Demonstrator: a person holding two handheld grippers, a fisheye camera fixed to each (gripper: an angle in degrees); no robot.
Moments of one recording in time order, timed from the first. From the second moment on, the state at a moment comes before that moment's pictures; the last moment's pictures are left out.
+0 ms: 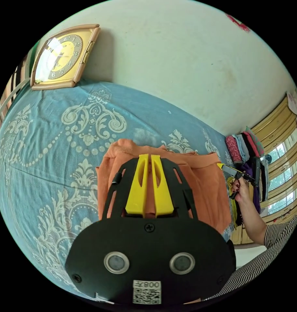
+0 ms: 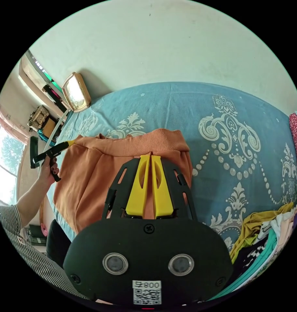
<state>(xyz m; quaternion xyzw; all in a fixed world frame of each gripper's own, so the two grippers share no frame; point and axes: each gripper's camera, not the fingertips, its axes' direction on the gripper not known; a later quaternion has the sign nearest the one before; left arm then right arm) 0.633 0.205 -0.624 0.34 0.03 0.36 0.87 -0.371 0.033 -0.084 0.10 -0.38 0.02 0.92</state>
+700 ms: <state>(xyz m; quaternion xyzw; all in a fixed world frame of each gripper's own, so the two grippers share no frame) 0.601 0.233 -0.657 0.35 0.06 0.36 0.86 -0.330 0.037 -0.063 0.11 -0.37 0.05 0.92</state>
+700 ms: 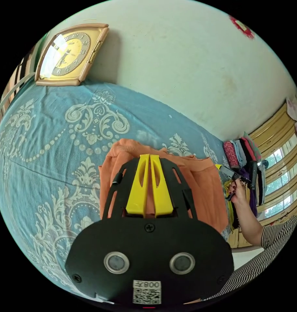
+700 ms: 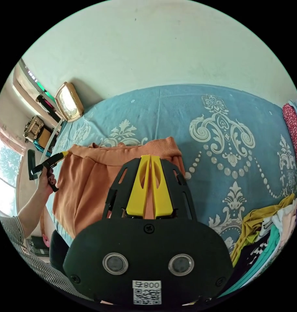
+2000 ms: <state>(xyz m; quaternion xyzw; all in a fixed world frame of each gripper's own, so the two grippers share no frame) 0.503 0.319 -0.718 0.37 0.04 0.34 0.86 -0.357 0.051 -0.009 0.09 -0.40 0.02 0.91</state>
